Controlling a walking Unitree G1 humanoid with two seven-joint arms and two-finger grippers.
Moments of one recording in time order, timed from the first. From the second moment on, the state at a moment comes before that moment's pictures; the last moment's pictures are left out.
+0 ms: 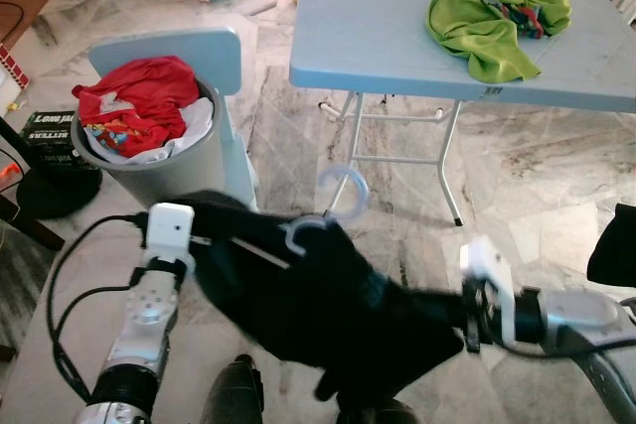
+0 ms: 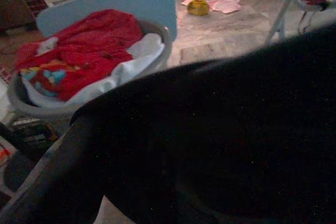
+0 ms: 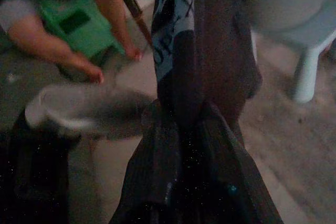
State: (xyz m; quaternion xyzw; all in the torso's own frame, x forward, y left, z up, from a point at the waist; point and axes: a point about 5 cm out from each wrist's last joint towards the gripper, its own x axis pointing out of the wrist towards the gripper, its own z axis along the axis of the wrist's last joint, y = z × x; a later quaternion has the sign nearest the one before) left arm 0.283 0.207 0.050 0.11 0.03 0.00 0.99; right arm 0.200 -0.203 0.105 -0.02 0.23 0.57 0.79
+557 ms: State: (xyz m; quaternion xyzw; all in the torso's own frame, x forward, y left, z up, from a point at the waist) left arm 0.285 0.220 0.058 0.10 0.01 0.03 1.00; right arm 0.200 -0.227 0.087 -0.11 0.26 0.56 0.78
